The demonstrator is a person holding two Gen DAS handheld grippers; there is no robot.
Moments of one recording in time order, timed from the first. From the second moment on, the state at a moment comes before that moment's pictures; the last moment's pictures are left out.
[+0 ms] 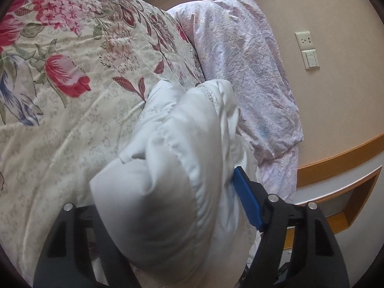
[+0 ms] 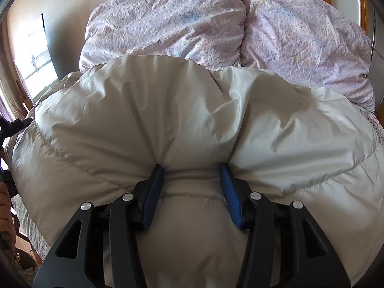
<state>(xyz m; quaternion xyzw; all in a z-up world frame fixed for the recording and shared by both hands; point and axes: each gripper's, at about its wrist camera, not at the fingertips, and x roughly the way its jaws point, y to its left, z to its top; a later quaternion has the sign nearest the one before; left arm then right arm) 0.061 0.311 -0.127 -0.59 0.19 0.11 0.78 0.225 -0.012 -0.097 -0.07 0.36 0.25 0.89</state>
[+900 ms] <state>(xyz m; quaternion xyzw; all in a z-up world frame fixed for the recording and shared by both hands) 0.088 0.204 0.010 -0.27 0.19 0.08 0.94 0.219 0.003 -0.098 -0.09 0.37 0.20 0.90</state>
